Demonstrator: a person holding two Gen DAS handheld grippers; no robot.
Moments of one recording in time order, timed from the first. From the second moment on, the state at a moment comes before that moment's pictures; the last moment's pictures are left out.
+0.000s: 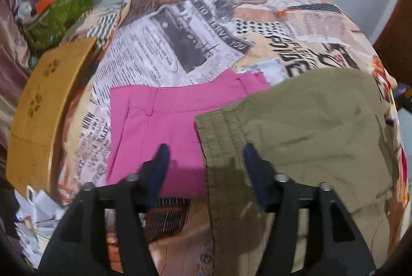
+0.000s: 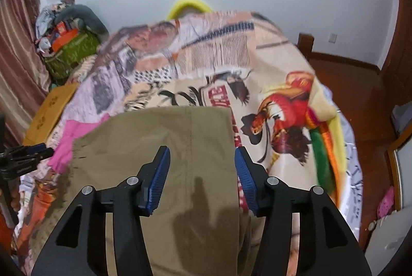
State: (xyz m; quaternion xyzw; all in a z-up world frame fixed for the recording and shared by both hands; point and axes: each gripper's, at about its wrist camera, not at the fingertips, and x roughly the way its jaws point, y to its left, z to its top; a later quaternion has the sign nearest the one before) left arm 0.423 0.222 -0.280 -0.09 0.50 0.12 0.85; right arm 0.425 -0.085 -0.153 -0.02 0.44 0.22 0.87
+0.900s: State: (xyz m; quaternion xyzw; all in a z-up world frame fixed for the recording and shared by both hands) left arm 0.483 0.221 -0.326 -0.09 0.52 0.10 0.84; right arm 0.486 -0.065 -0.203 0.00 0.42 0.21 0.88
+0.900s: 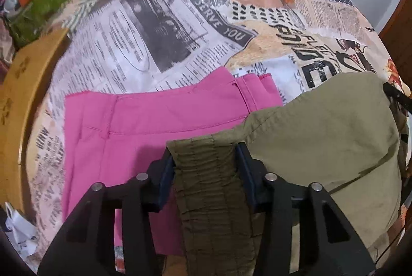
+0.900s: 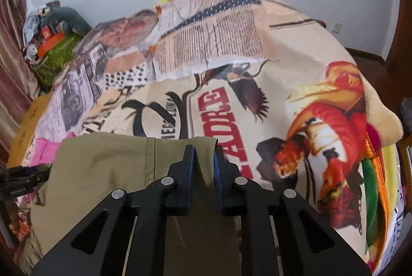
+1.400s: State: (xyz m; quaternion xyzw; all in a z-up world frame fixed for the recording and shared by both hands) left arm 0.421 0.195 -0.206 -0.05 0.42 0.10 0.90; right arm 0.417 -0.093 -0.087 0.03 0.32 0.23 0.92
